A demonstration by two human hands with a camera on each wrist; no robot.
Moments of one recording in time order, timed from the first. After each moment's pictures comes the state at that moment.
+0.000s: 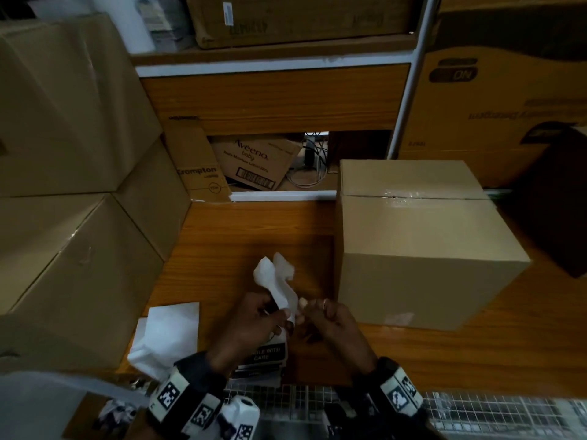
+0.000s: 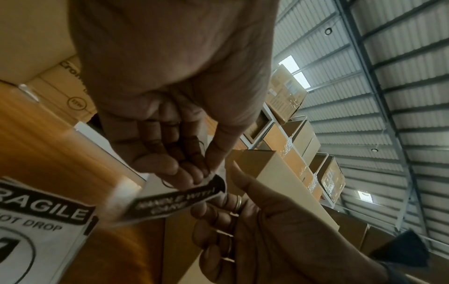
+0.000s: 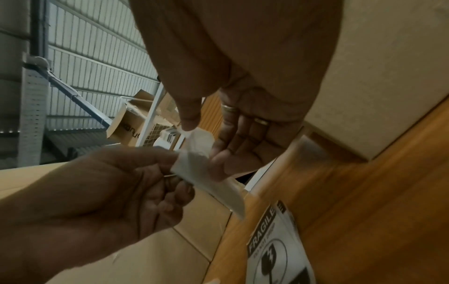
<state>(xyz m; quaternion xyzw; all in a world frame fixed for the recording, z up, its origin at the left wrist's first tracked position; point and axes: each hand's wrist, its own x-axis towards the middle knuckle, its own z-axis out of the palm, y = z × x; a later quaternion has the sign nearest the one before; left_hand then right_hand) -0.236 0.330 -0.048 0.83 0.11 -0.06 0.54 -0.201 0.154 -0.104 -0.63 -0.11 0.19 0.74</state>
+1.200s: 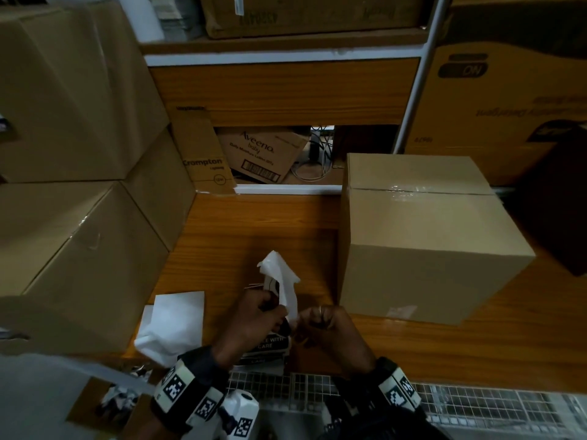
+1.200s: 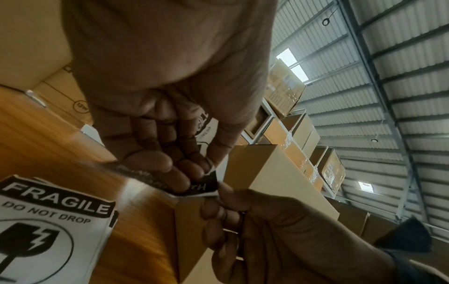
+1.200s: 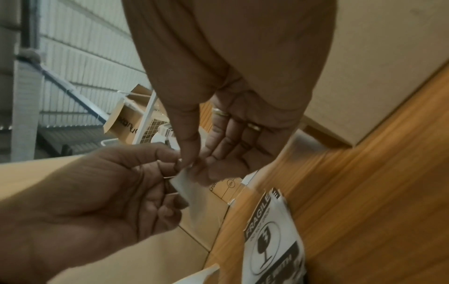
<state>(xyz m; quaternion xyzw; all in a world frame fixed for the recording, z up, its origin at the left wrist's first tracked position) -0.248 0.331 -0.049 0.82 0.15 -0.08 0.55 -0.216 0.157 -0.121 -0.65 -0.16 0.23 0.71</state>
